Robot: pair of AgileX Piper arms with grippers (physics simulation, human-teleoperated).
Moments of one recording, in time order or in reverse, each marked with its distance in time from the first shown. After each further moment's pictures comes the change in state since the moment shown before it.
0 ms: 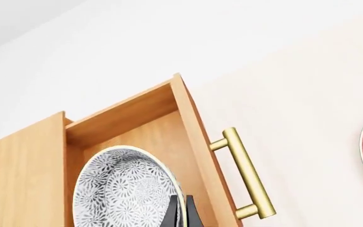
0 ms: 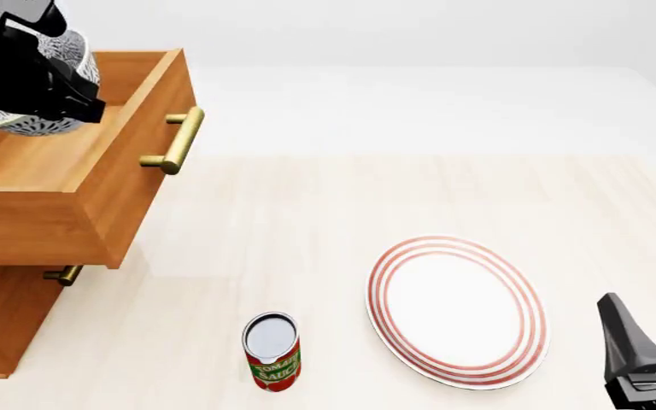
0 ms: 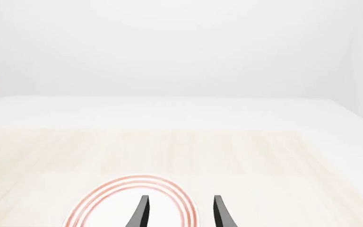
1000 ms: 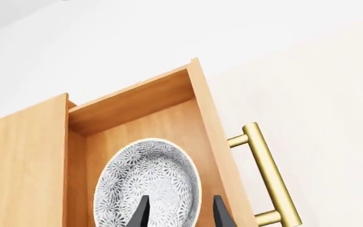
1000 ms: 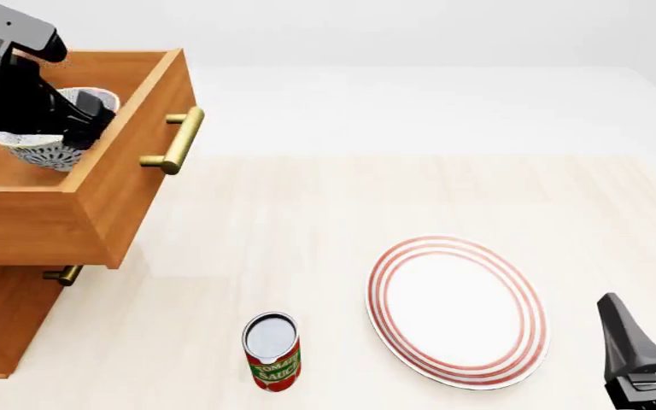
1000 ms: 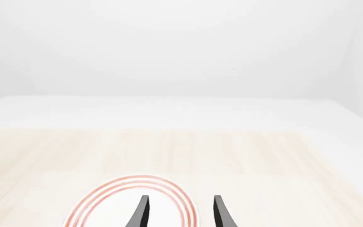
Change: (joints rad) left arm 0.060 0.019 0.084 -0.084 -0.018; right arm 0.000 0.001 0.000 -0.001 0.000
